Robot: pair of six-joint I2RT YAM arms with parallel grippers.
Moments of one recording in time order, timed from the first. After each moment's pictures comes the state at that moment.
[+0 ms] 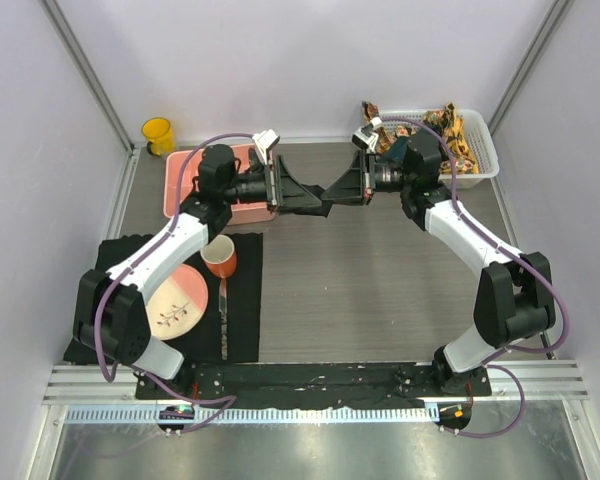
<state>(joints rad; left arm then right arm) -0.43 1.50 1.18 0.24 1.00 -1.04 0.29 1.56 1.18 0.37 -1.25 1.16</state>
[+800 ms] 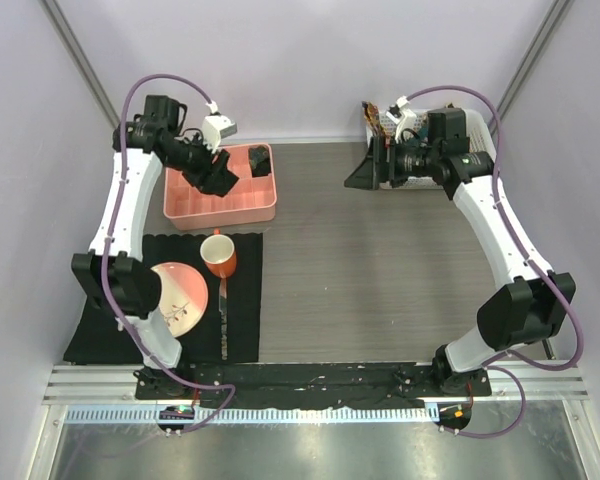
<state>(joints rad) -0.09 1.74 1.96 -1.20 0.62 0.54 0.18 1.54 1.57 -0.61 -0.81 0.18</state>
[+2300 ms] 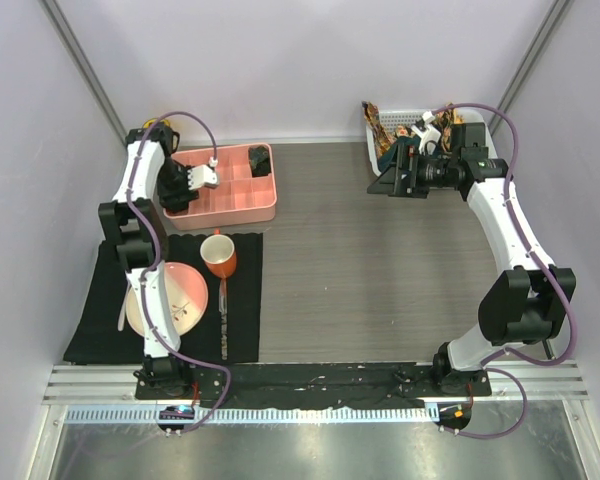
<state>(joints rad) 0.09 2.29 2.16 -1.34 0.16 1.48 0.02 1.55 1.46 -0.69 -0.85 0.16</state>
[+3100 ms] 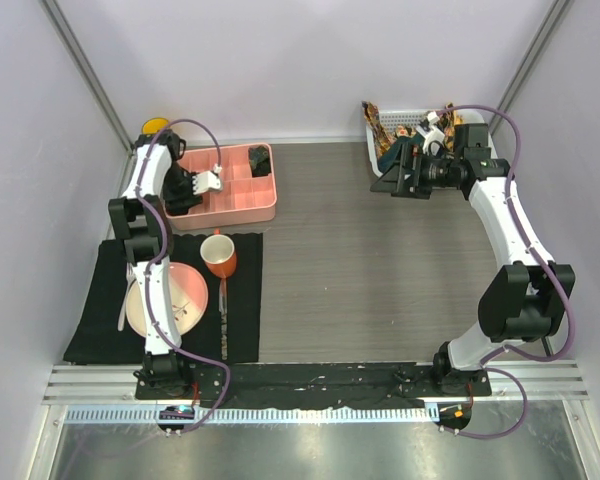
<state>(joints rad) 0.09 2.42 2.24 -1.34 0.14 1.48 -0.01 1.57 1.45 -0.68 -0.85 0.18</state>
